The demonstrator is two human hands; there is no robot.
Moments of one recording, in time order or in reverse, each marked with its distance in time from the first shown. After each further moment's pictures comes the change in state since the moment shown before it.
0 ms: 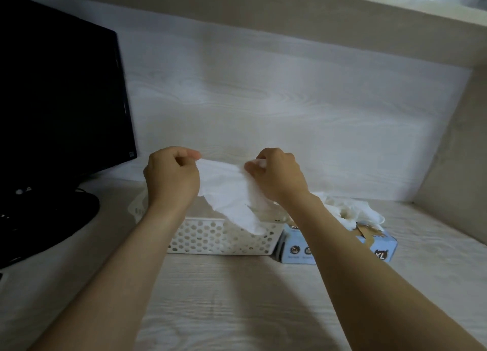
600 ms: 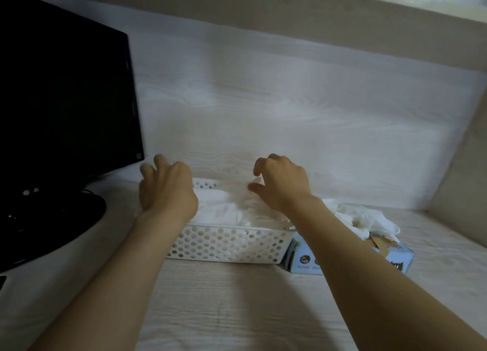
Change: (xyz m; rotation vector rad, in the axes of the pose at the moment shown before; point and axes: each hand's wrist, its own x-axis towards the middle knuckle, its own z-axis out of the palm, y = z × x) left_hand 0.013 -0.009 -0.011 1.003 -0.211 0.112; right_hand 0.010 -0.003 0.007 -0.480 -0.074 -0.287
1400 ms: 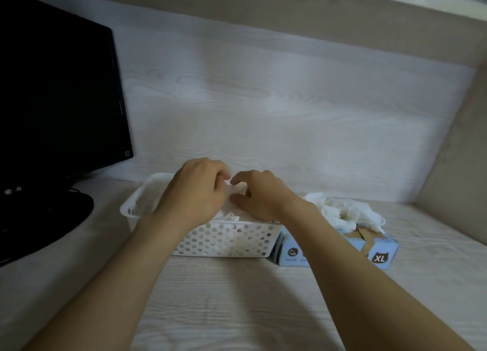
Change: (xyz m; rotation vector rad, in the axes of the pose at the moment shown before) left_hand -0.015 0.025 0.010 -0.386 0.066 0.513; right_hand -0.019 -0.007 0.008 0.270 -0.273 0.000
